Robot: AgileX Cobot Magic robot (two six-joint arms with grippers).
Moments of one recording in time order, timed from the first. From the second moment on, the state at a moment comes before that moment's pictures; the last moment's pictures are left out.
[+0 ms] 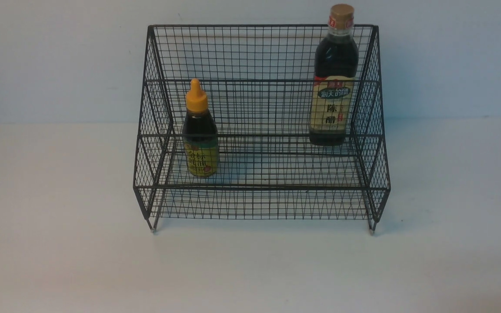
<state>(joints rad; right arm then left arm) -0.06 -0.01 0.02 0.10 0.39 -0.20 -0.37 -0.02 -0.23 0.45 0.57 -0.53</state>
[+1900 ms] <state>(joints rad) -0.06 -0.01 0.02 0.11 0.39 -0.20 -0.01 -0.02 0.03 0.00 0.38 0.09</state>
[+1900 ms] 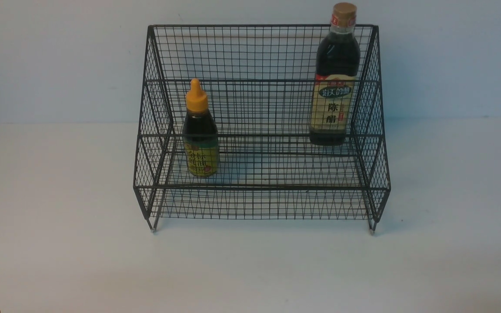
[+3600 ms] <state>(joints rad) -0.06 -0.01 0.02 0.11 0.39 -0.21 -0.01 -0.02 0.03 0.00 0.38 0.09</state>
